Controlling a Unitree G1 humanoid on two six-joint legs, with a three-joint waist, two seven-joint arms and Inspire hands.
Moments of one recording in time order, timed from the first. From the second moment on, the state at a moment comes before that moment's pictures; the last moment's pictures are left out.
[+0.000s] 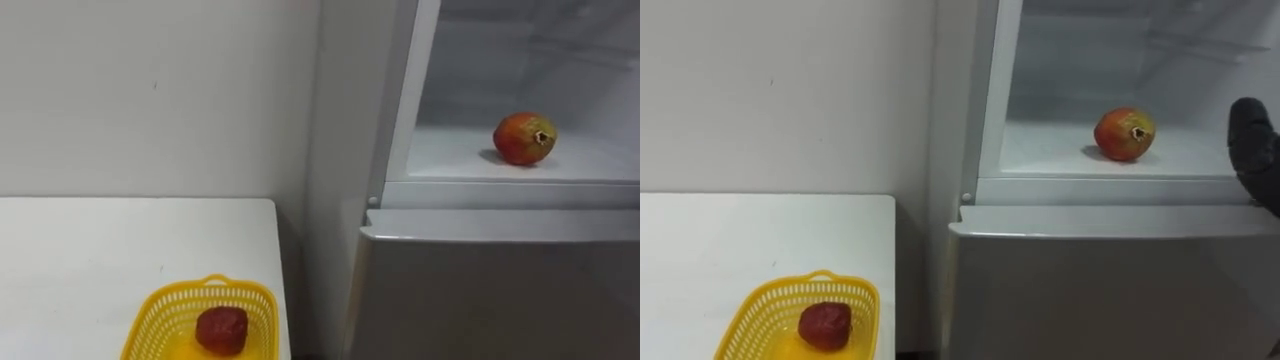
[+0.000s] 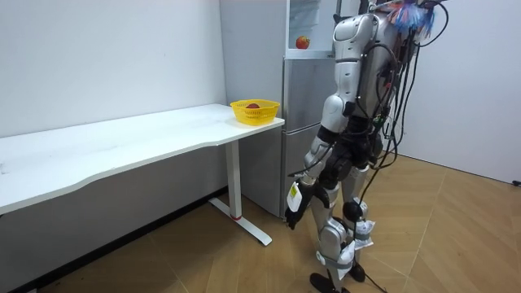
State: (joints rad) left arm 0.18 0.23 -0.01 1.16 0.47 0.04 -0.03; right arm -0.17 -0.42 -0.27 -0.27 -0.24 -0.24 -0.74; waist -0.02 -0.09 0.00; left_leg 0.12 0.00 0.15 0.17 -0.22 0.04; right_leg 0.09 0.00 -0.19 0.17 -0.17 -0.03
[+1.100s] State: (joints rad) left arm 0.28 0.27 0.06 0.99 0.47 0.10 -0.07; right arm -0.57 -0.63 -0.17 0.25 0.28 -0.02 -0.39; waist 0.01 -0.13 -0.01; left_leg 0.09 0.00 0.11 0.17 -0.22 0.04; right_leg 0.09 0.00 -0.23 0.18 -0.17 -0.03
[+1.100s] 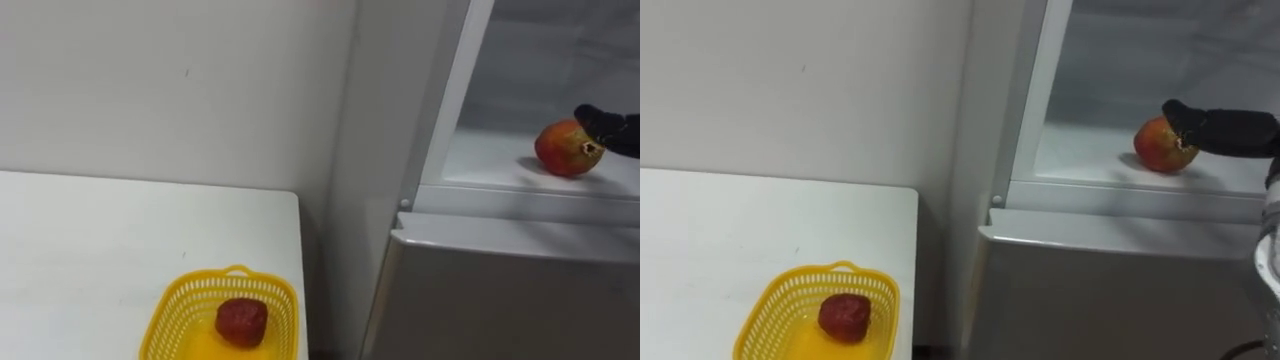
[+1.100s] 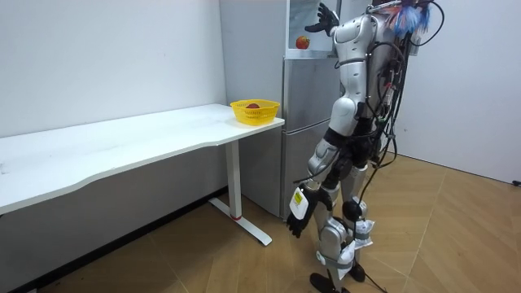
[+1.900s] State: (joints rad) left arm 0.27 0.31 0.06 0.99 0.47 0.13 -0.13; right arm -0.70 -0.75 -0.02 0.64 0.37 0.03 -0.19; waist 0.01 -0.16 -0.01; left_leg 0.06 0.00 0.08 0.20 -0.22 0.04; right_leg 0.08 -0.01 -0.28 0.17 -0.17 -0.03
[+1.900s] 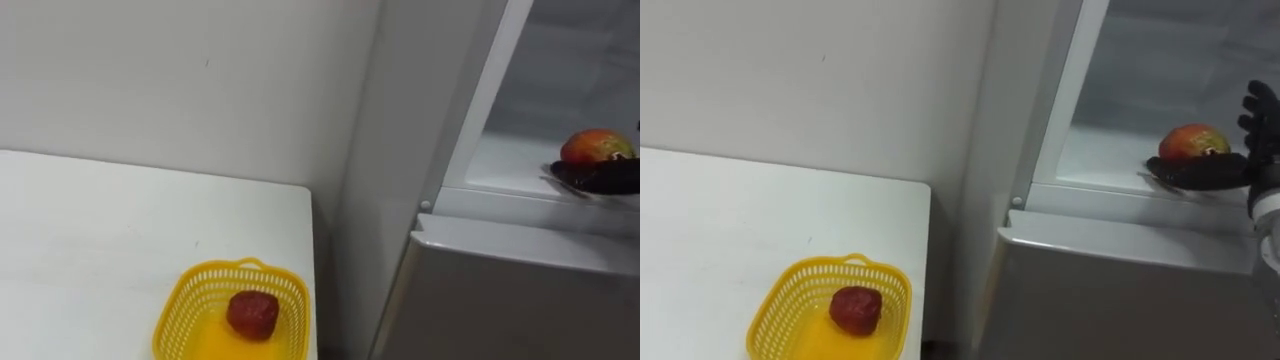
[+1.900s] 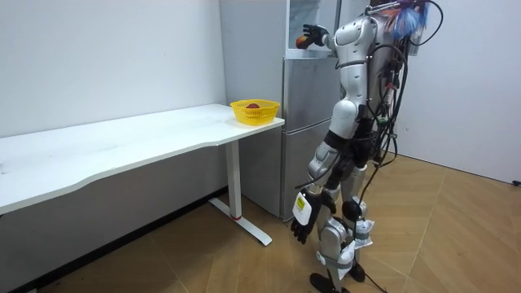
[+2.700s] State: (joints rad) left arm 0.27 0.31 0.08 1.01 0.47 0.13 -0.13; right arm -0.72 -0.75 -0.02 0.73 0.38 0.04 -0.04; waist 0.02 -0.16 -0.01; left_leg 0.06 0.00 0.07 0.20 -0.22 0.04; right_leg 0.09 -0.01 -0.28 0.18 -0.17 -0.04
